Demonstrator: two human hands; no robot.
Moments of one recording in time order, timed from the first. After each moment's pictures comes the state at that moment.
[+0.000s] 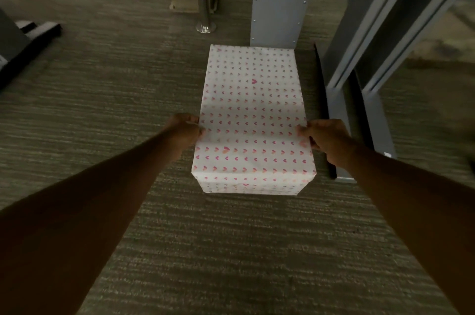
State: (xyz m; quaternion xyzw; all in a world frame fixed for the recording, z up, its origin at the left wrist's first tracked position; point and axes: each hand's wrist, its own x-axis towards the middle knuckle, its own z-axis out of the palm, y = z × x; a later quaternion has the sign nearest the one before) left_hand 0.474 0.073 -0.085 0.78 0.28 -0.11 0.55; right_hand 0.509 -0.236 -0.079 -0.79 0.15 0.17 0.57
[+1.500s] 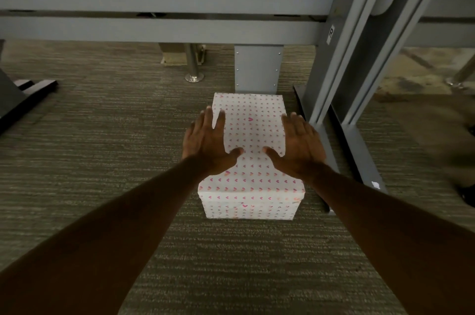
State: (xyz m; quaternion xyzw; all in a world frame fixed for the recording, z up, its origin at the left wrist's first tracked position) left_hand 0.523 0.011 -0.062 0.99 -0.01 0.09 0.08; right_hand 0.537 -0.213 -0.071 -0.99 -0.11 -0.07 0.10
